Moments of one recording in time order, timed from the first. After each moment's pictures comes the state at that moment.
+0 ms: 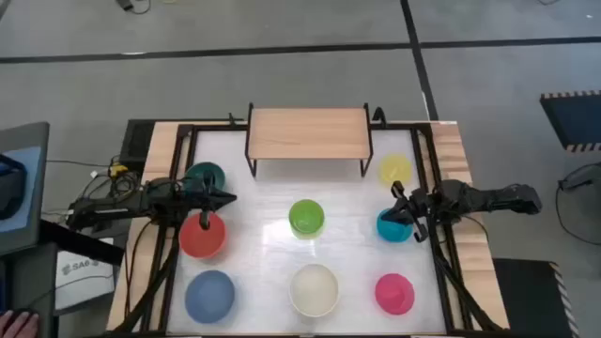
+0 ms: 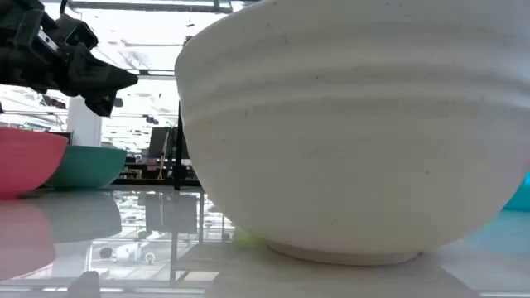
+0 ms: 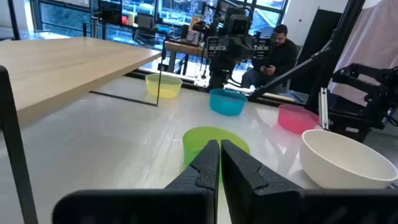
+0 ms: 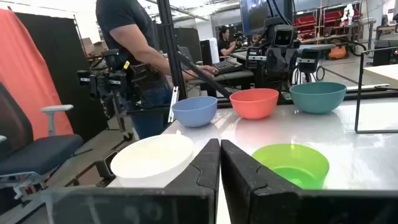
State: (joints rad) left arm 0.10 0.01 0.01 0.03 0.01 -0.19; right arm 0.08 0.00 0.00 0.06 -0.20 0.18
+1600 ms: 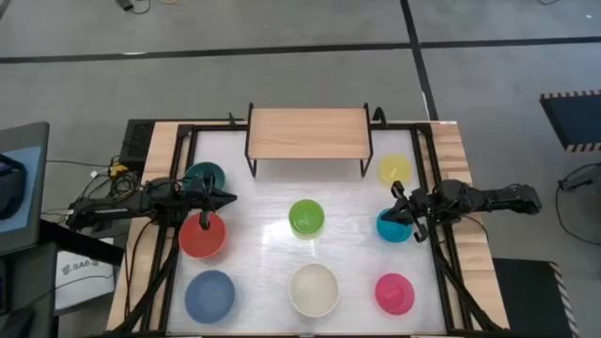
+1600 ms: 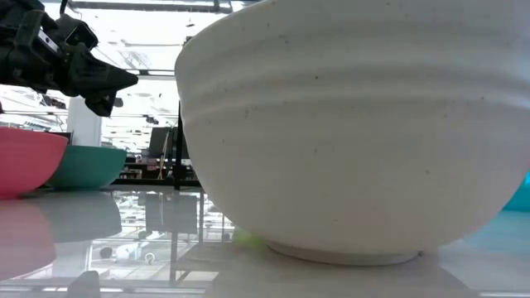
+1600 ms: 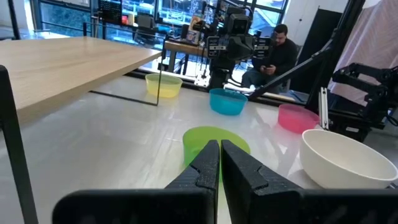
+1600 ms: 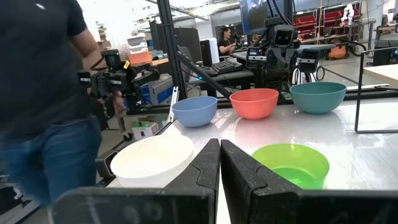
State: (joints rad) left arm 0.10 0.01 0.01 0.03 0.01 -0.19; right arm 0.08 0.00 0.00 0.06 -0.20 0.18
